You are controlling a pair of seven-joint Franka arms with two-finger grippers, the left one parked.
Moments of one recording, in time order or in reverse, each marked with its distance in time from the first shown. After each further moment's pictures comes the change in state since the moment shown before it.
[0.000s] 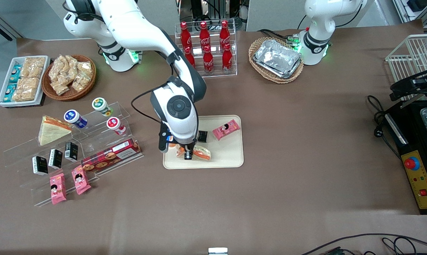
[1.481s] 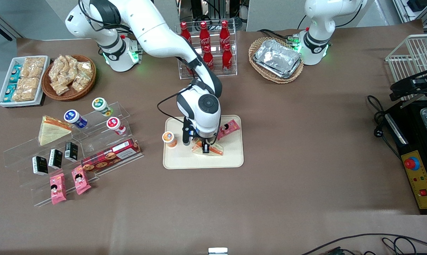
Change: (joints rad) arm 0.120 0.145 -0.006 -0.003 -0.018 0.114 0.151
